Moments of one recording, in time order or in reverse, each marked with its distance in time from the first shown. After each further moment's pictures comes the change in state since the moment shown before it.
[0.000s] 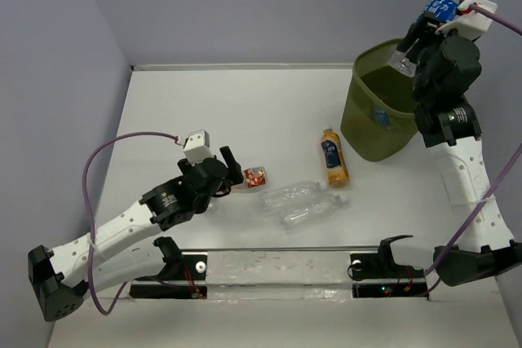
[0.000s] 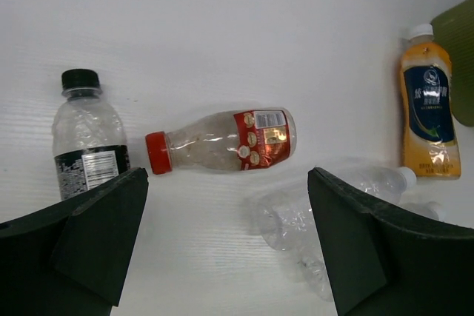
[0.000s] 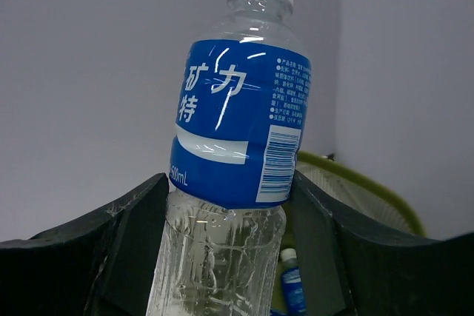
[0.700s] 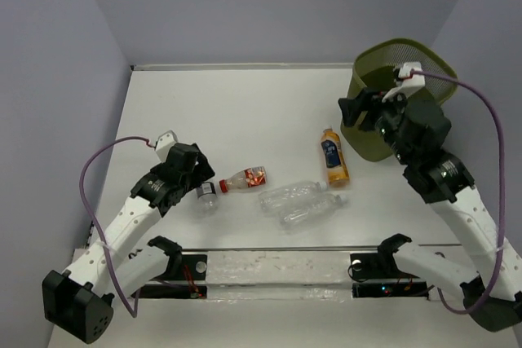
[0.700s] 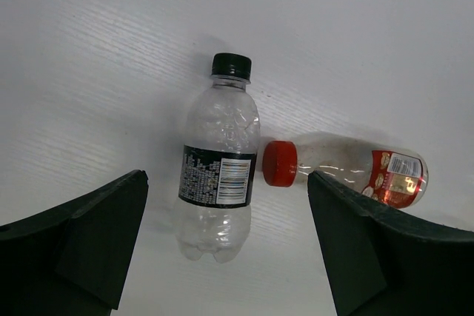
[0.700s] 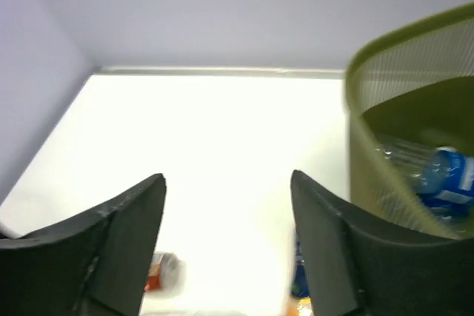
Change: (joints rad) left arm 0.478 -0.018 -0.049 -0.174 0.244 0.026; right arm 0.133 -0.233 -0.298 -0.224 -0.304 0.130
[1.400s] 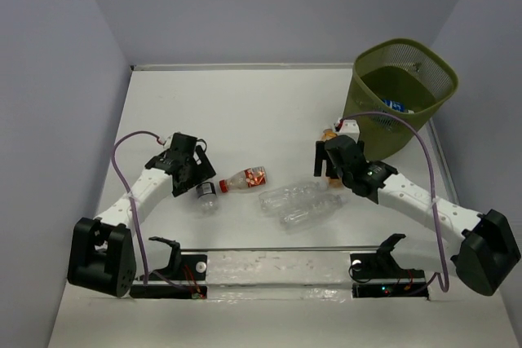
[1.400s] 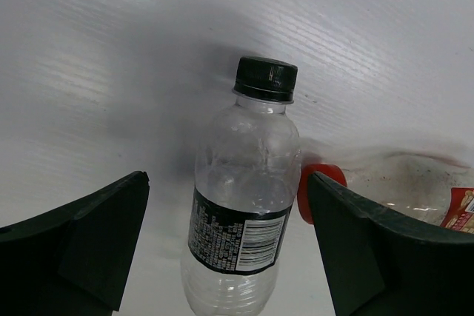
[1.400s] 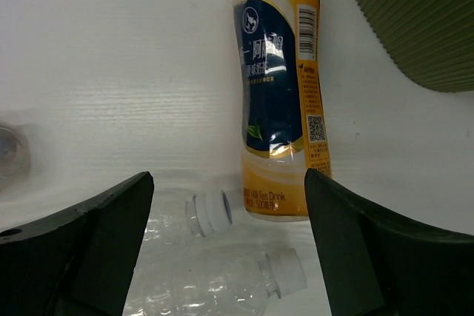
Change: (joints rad) left arm 0.200 0.327 -0.010 0.118 0.237 0.129; right arm 0.257 0.119 -0.555 0.015 0.243 0.258
